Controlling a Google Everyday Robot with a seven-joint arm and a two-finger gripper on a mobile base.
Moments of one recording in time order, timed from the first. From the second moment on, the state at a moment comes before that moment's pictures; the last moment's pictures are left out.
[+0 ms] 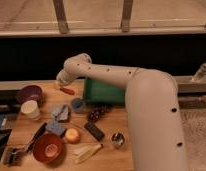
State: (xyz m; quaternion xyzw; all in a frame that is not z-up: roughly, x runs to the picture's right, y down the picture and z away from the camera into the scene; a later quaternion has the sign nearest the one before) arm -0.256 -0.010 0.824 -0.31 -0.20 0.39 0.84
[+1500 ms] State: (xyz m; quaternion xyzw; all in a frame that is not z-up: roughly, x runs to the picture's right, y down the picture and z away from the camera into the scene) arm -0.201 0.029 0.882 -0.30 -0.14 0.51 0.79
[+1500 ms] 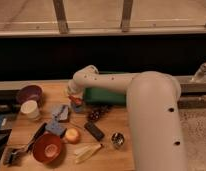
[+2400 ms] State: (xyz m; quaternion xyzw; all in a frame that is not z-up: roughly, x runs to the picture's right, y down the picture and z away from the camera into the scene) arm -0.195 0.010 0.872 -0.27 -0.18 0.53 0.79
